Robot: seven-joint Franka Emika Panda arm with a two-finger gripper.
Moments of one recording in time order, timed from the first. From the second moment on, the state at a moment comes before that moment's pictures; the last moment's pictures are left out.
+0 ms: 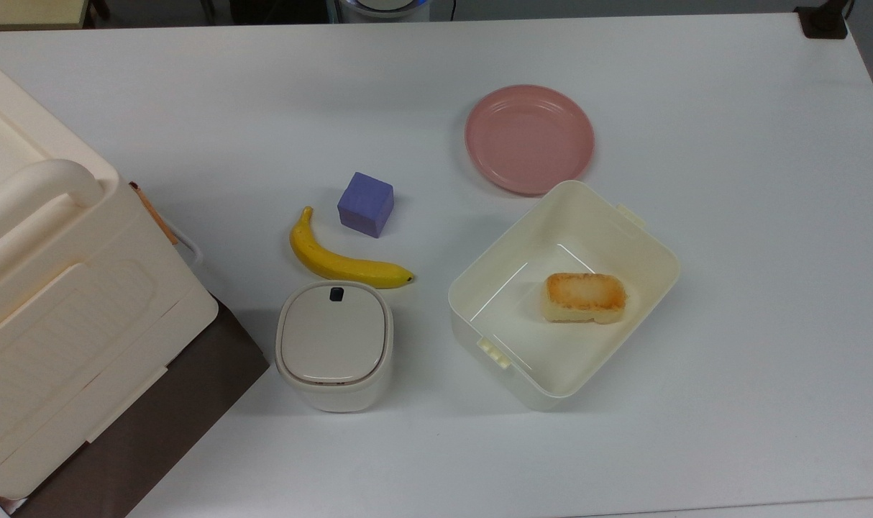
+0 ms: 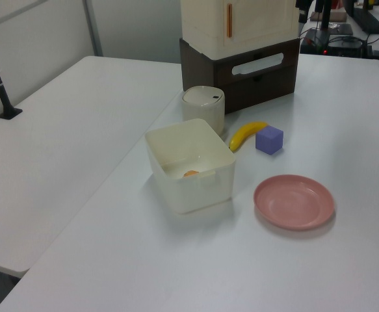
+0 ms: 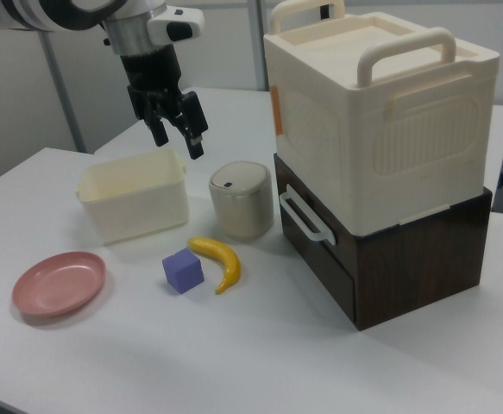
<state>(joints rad) -0.15 -0.05 -0.03 -1.56 -0.07 1.60 0.09</state>
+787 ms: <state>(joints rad) -0.15 -0.04 -0.03 -1.60 -0.05 1.65 0.02</state>
